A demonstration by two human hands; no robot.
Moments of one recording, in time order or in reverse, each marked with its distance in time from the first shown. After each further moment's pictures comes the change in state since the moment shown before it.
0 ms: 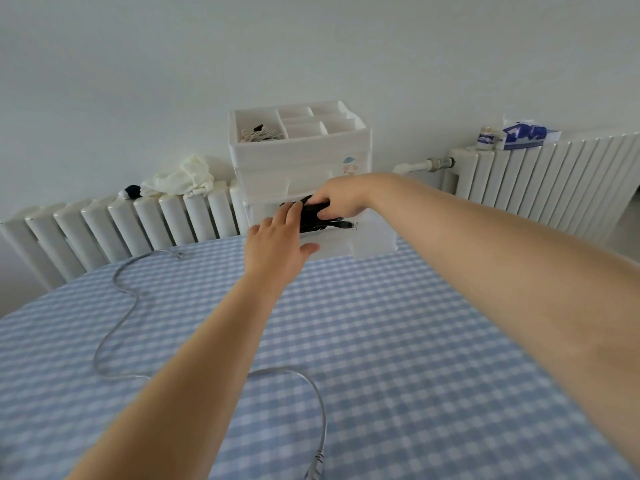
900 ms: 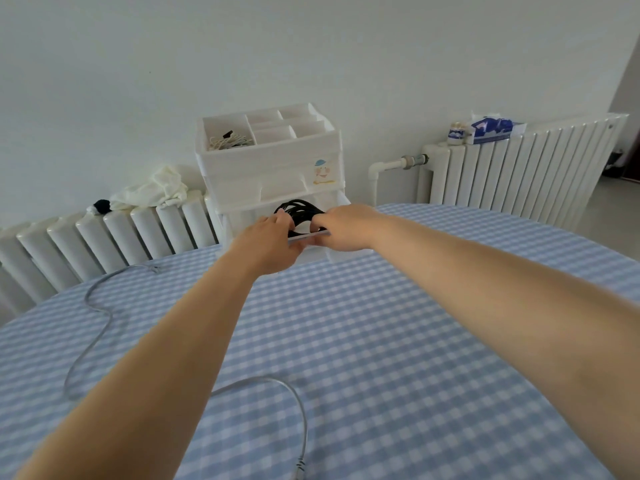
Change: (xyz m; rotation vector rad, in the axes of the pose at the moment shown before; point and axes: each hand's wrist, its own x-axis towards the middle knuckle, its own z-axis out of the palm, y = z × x) left_hand 0.034 0.011 -0.006 -0.067 -0.333 0.157; right_hand -0.015 0.044 0.070 -0.023 0.243 0.126
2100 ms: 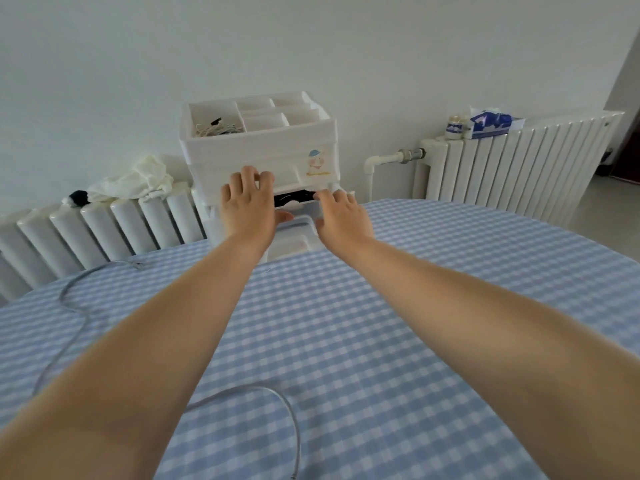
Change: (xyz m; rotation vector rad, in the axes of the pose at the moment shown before) left_hand 0.043 -0.008 0.013 0.117 0.468 -0.144; right_hand 0.015 -0.007 0.041 0.178 0.469 0.276
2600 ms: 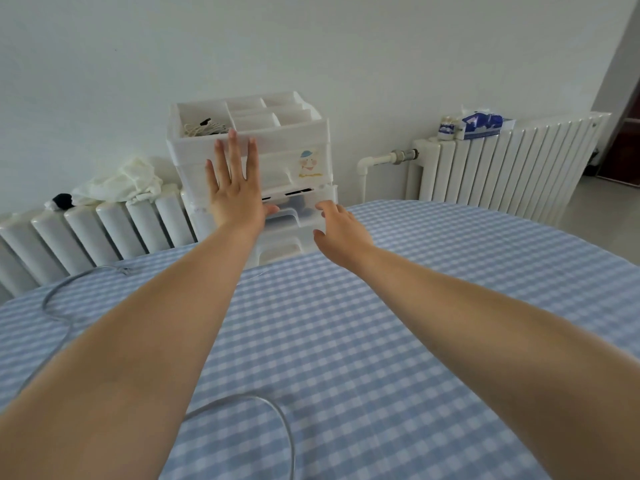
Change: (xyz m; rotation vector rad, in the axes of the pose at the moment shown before) left_hand 0.025 -0.007 0.016 0.138 -0.064 -0.089; right_hand -0.011 0.010 0.002 0.245 -0.156 0.117
